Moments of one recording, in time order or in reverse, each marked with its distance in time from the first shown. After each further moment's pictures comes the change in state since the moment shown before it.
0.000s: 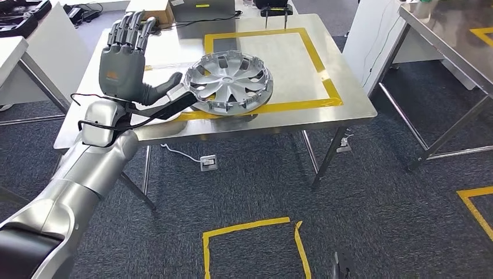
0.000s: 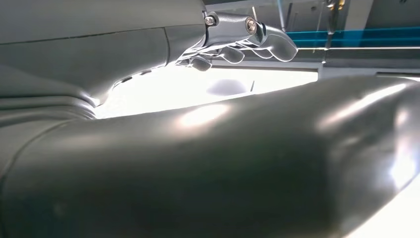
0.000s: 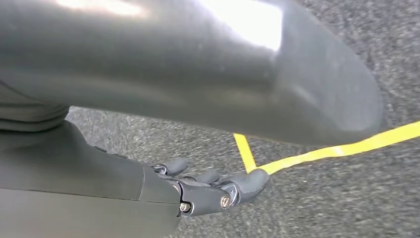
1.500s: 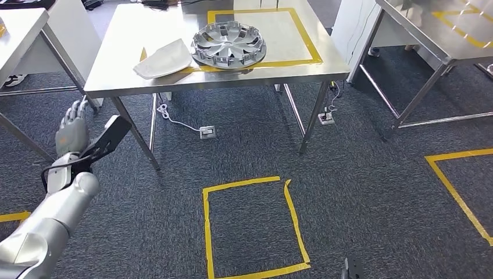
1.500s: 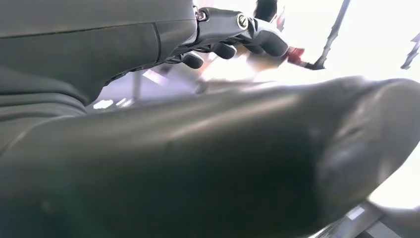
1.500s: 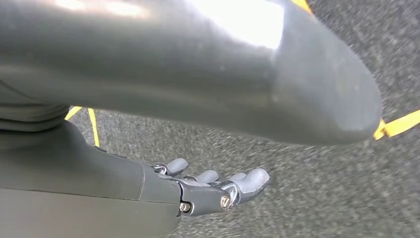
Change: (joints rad) left arm 0.213 0.207 0.162 0.164 0.345 -0.191 0.141; right arm 0.014 -0.027 -0.082 -0.001 -0.015 -0.004 0.025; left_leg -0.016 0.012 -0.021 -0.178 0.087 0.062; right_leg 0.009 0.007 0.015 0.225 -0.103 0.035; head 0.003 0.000
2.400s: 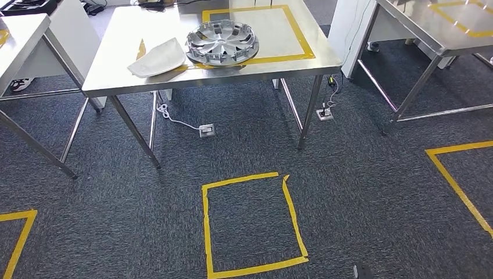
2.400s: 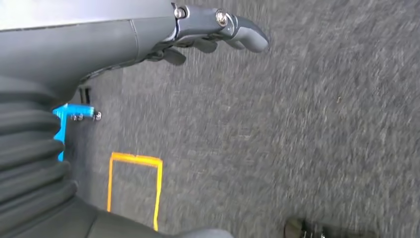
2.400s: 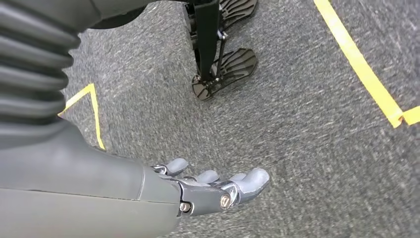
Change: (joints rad) left arm 0.823 0.033 0.377 0.040 0.596 -0.277 0.246; right arm 0.084 -0.058 0.158 -0.030 -0.157 0.052 -0.017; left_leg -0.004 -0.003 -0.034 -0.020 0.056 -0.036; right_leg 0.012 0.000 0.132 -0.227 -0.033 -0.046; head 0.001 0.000
